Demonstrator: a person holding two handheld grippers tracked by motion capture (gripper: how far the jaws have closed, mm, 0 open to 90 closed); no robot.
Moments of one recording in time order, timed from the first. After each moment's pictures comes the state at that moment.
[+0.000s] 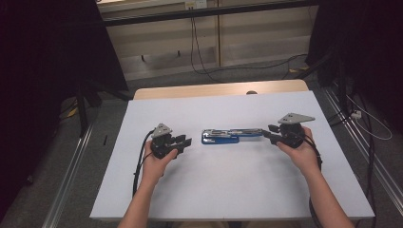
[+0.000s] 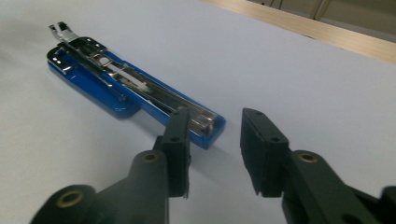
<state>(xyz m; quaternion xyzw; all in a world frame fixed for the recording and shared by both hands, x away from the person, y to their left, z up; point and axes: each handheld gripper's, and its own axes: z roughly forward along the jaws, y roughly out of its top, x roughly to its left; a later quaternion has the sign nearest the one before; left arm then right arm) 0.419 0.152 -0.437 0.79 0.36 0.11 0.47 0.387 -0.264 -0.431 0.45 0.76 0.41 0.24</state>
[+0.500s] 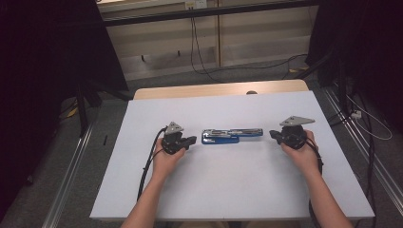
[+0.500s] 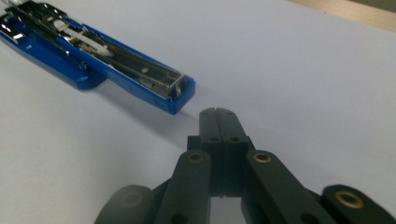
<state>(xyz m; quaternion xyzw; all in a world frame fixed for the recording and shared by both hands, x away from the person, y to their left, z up) 0.437 0.124 -0.456 0.81 0.35 0.11 0.45 0.390 -0.273 -0.450 0.47 0.77 0.37 0.24</state>
